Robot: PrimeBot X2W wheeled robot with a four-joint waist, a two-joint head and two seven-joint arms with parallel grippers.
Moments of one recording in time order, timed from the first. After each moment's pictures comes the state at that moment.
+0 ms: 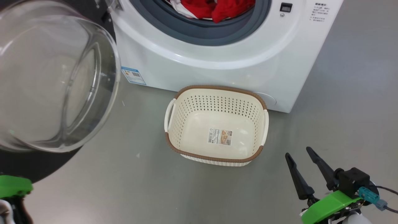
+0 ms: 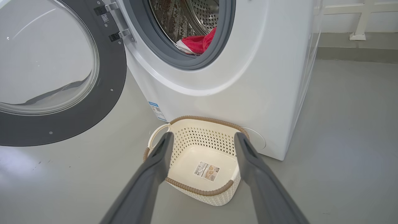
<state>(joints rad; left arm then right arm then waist) -0.38 0.06 0.52 0.47 -0.27 0.01 -0.26 -0.07 -0.18 0.18 0.29 0.40 0.12 -0.26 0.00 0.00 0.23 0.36</state>
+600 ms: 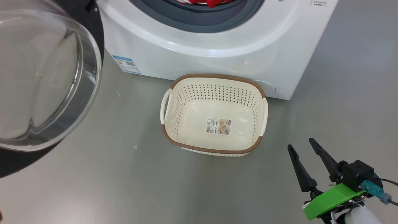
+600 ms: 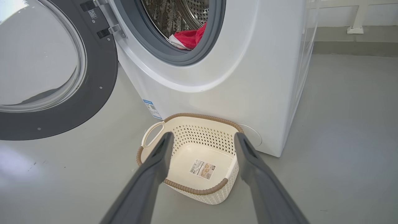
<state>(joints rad) -0.51 0.14 0.67 0.62 -0.18 -0.02 -0.26 -0.11 -0.20 0.18 0.28 0.40 0.12 -0.26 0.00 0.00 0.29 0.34</state>
